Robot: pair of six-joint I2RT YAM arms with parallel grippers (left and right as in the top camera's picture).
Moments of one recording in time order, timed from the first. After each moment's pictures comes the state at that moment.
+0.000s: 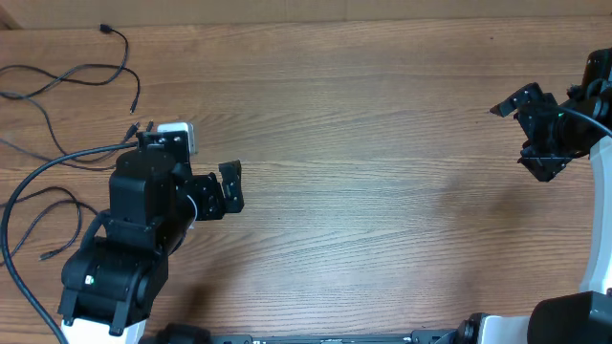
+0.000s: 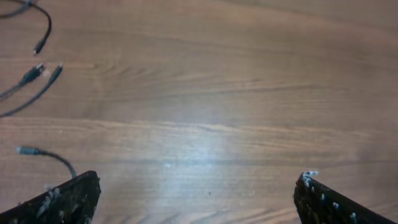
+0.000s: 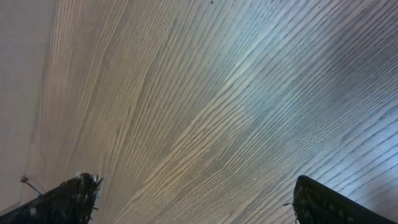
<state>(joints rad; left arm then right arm) -0.23 0.92 1.16 -0.94 0.00 -0.31 -0.30 1.55 1.56 -1.24 -0.29 0.69</state>
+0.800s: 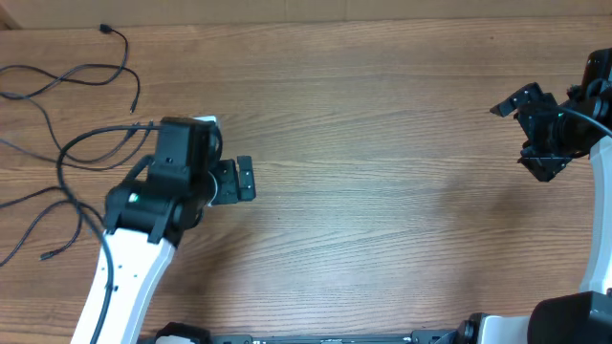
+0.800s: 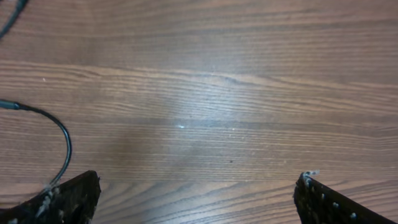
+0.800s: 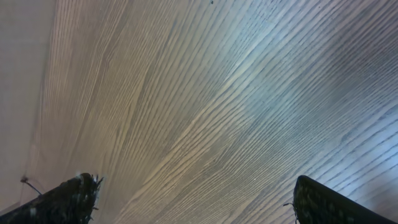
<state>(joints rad) -0.23 1.20 1.16 -1.00 -0.01 -0.31 -0.30 1.55 1.56 -1.24 -0.29 0.69</state>
